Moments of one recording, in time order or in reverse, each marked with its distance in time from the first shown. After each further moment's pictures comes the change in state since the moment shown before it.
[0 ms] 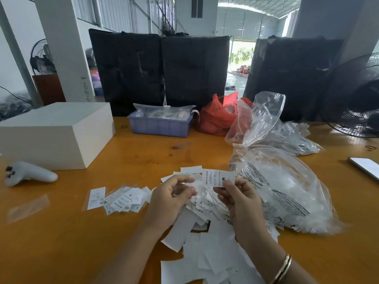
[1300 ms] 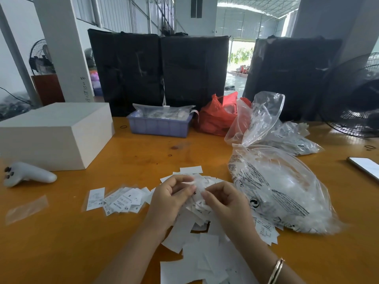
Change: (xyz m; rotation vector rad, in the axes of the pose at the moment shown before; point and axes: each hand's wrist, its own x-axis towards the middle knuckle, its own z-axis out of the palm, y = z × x) left_hand -0.003 0.010 0.004 -0.166 0.062 -0.158; right_hand -0.013 0.005 0.011 -0.738 -0.189 -0.377
